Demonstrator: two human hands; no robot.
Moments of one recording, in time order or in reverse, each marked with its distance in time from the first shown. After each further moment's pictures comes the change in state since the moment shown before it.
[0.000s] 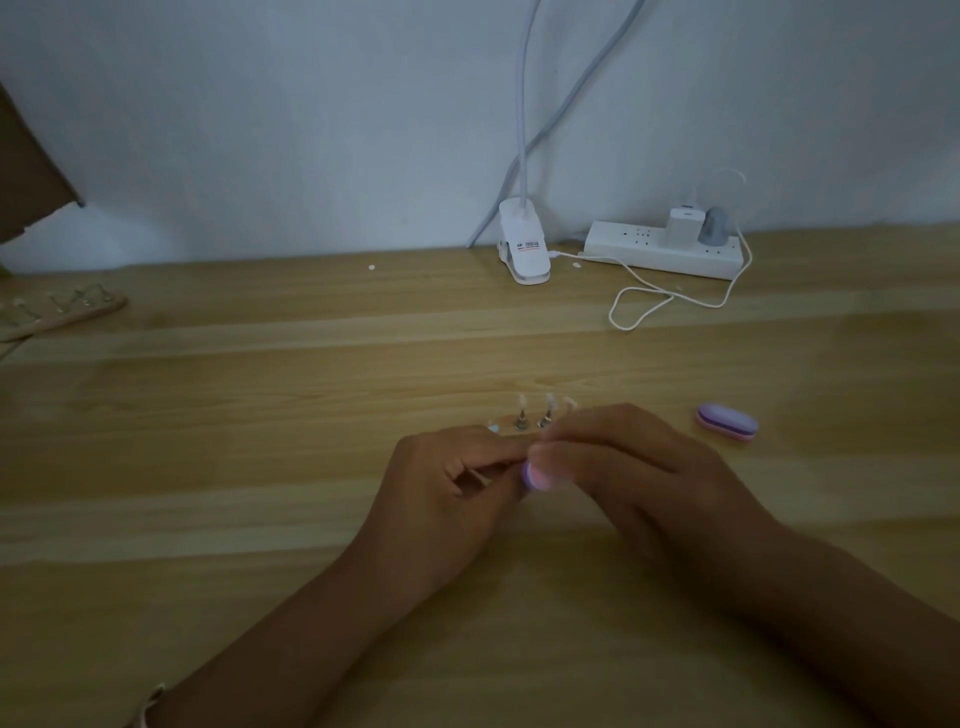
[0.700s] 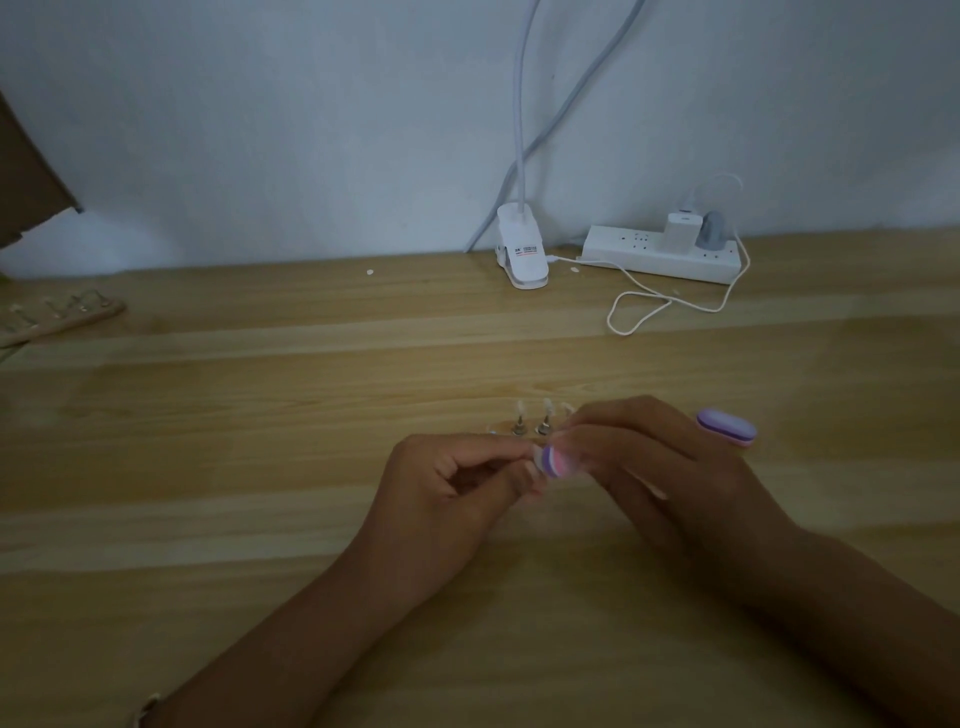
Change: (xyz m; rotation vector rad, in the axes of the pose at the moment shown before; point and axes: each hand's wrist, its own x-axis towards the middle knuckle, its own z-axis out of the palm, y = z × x) left_hand -0.001 0.005 0.001 -0.246 -0.005 -0.204; right_hand 0.004 0.003 -0.009 -0.101 0.069 0.006
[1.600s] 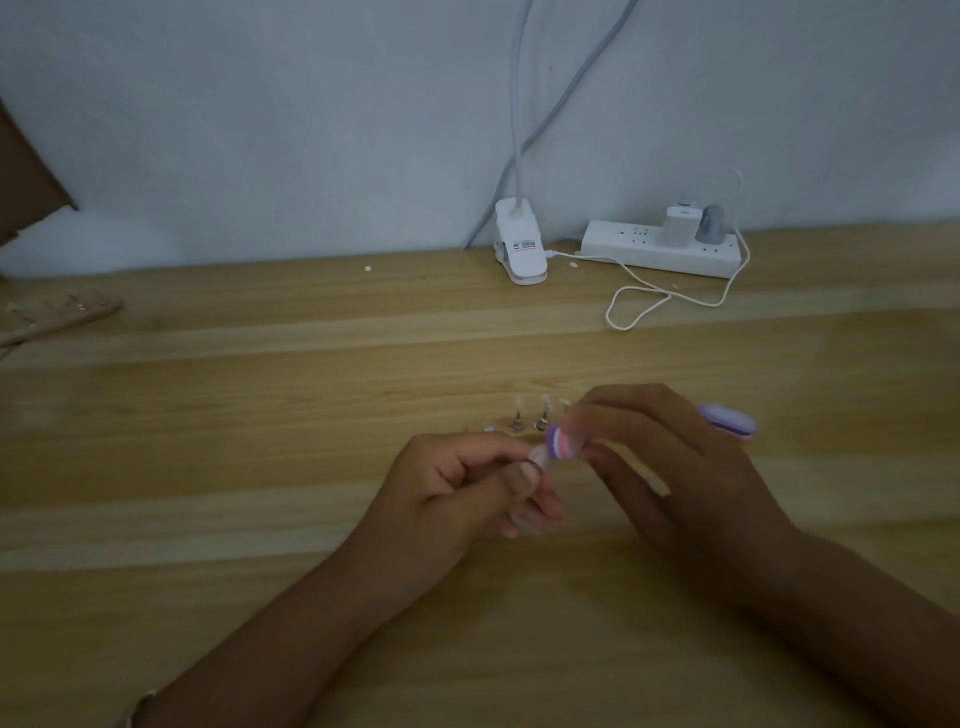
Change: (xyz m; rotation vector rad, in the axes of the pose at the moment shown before) left_hand -0.002 0.005 -0.002 -0.213 -0.186 -0.113; right_hand 0.001 -0.003 0.004 -0.033 0.117 0.042
